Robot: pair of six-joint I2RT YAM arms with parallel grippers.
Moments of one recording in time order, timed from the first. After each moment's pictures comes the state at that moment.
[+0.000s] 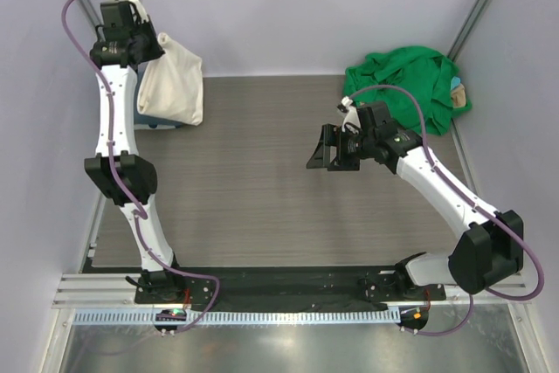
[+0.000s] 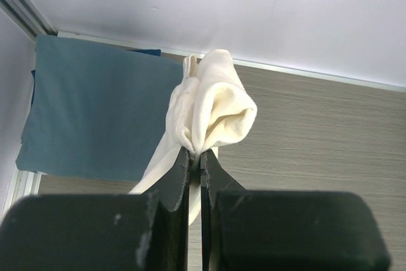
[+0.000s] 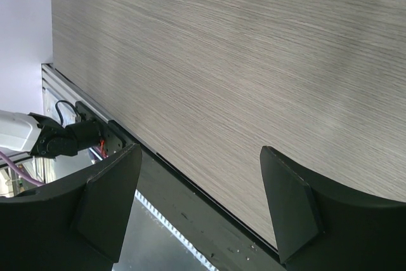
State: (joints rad) left arm 0.10 2.07 2.43 -0.83 0.10 -0.15; right arm 0.40 1.34 1.13 -0.60 -0.49 0.46
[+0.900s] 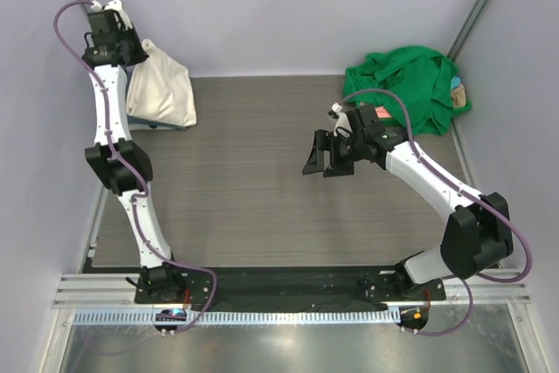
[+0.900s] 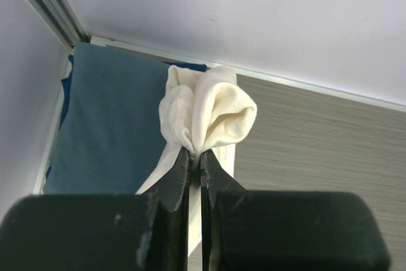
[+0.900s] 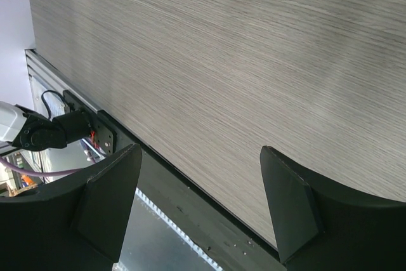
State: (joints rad) left arm 0.21 2.26 2.55 -0.78 0.14 -0.13; right arm 0.42 1.43 1.13 -0.60 -0.50 0.45
